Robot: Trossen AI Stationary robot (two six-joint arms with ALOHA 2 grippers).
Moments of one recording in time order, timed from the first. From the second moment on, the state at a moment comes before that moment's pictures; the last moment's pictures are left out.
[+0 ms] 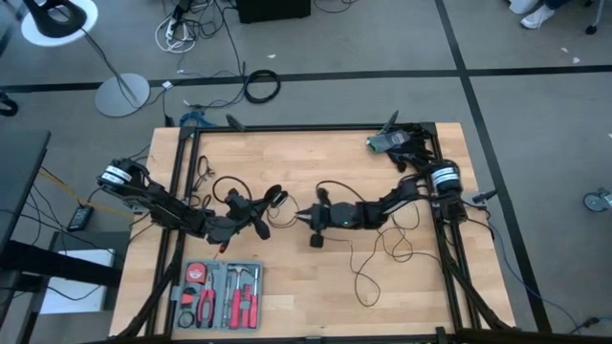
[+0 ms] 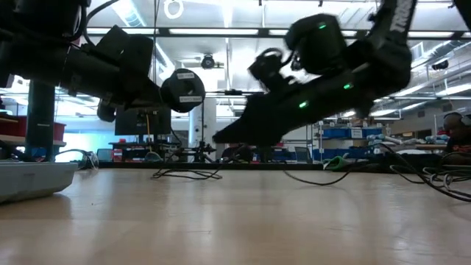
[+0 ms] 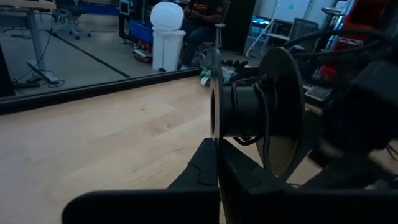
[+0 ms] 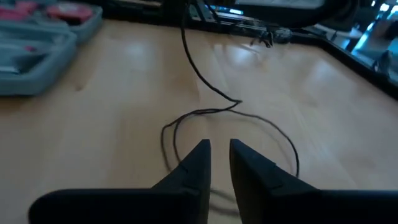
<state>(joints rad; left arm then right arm) -0.37 1.51 0.29 1.00 -1.03 -0.42 0.12 2.03 0.82 0.90 0.32 -0.08</state>
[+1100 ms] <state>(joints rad) -0.37 1.51 0.29 1.03 -0.99 -0.37 0.06 2.22 1.08 0.82 0.26 0.01</state>
